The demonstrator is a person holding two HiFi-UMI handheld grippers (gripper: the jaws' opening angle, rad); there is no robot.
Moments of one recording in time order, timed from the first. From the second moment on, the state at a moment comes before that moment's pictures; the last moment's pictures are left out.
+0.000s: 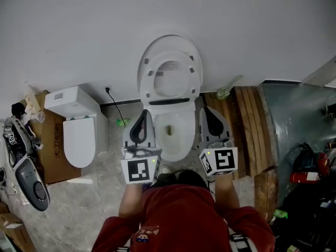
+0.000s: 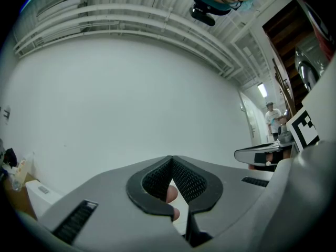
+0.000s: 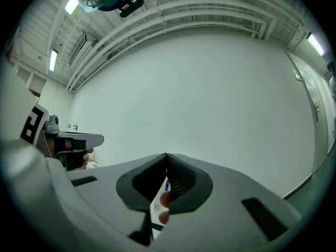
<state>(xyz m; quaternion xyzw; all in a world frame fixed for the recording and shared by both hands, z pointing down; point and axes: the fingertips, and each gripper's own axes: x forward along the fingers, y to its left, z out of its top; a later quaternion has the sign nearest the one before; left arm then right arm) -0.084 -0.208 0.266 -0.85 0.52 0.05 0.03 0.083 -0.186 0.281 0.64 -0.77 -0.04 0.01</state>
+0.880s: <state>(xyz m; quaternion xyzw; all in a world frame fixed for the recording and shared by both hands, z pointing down) -0.010 -0.304 0.268 -0.81 0.59 0.01 0.05 0.151 -0.317 0.303 0.57 -0.82 -0.02 0.00</state>
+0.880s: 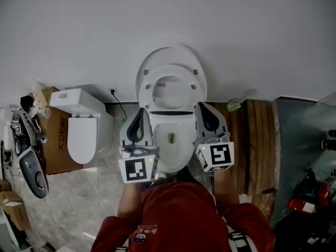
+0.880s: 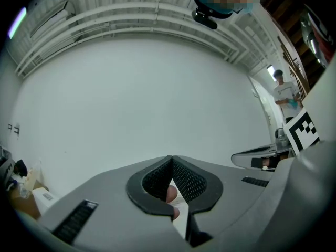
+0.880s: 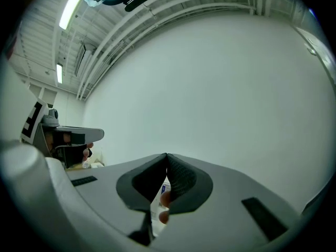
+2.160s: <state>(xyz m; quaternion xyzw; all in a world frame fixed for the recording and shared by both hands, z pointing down) -0.045 -0.355 0.315 -0.79 0.62 -0.01 0.01 0.068 -0.511 0.417 0.34 -0.88 -0.10 0.32</state>
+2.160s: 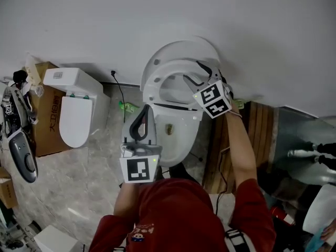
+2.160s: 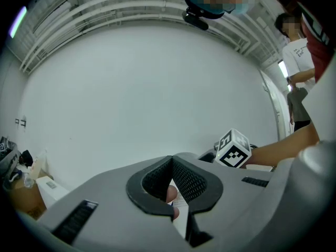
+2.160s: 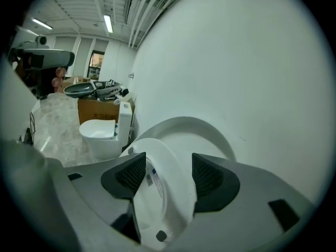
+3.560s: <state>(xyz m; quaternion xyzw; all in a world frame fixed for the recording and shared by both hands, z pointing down) -0.079 -0.359 0.322 -0.78 0.62 -0.01 -0.01 0.061 -0.545 0.458 0.27 -0.85 -0.06 0.44</state>
